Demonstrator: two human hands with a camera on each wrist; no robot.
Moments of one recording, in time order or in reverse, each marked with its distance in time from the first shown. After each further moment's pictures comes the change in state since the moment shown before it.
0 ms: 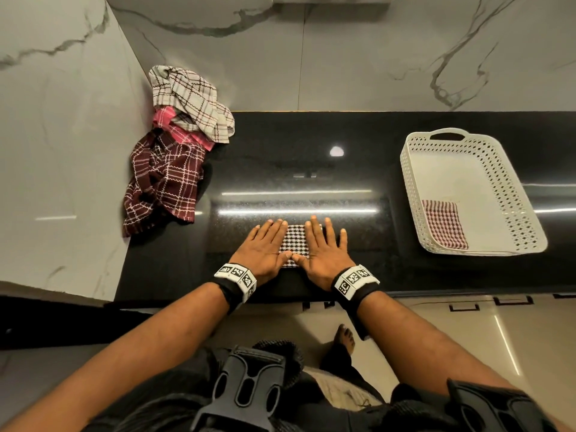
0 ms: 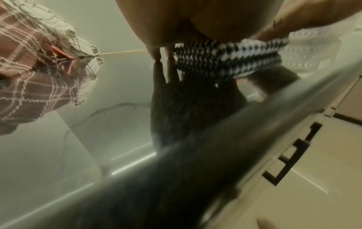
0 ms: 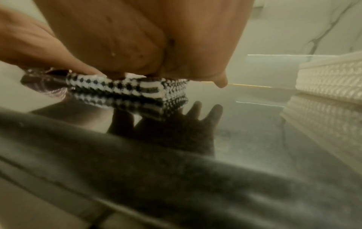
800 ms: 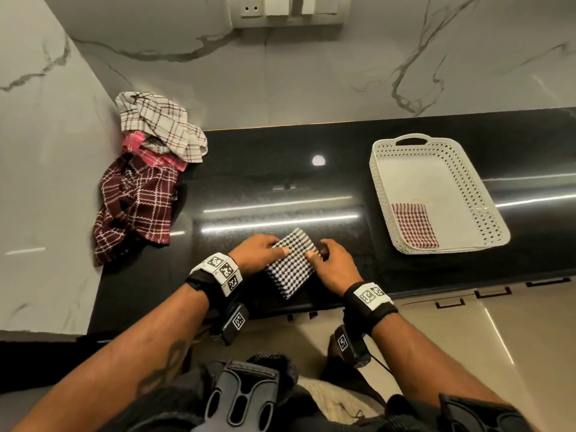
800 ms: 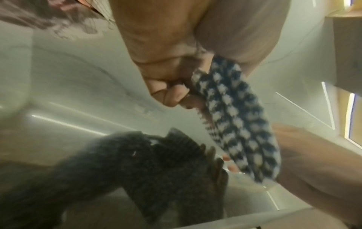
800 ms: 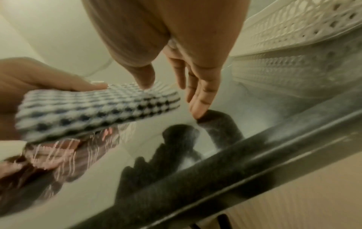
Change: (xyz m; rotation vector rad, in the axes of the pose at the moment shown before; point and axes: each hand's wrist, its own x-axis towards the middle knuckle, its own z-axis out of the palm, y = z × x) left_hand 0.039 0.031 -0.053 -0.890 -0.243 -0.117; right_hand -0.040 0.043 -0.032 0.717 0.260 0.306
